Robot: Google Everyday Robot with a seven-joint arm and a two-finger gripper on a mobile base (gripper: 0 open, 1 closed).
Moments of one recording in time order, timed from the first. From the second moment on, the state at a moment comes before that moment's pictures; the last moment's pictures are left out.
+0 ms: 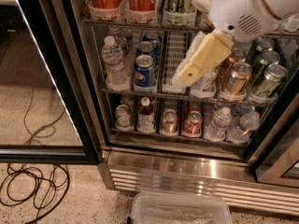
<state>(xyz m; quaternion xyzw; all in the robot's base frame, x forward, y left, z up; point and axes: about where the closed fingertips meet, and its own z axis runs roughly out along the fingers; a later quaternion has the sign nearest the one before) 0.484 -0.079 1.041 -0.60 0.70 0.04 0.39</state>
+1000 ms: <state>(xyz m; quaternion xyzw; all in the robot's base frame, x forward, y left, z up) 0.485 -0.042 1.042 -0.55 0.70 0.10 0.44</state>
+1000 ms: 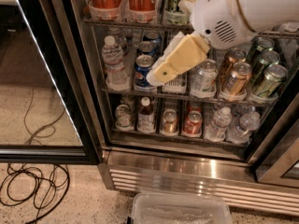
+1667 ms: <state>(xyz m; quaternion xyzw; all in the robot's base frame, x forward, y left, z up) 0.485 -0.056 1.012 -0.43 0.76 -0.02 0.47</state>
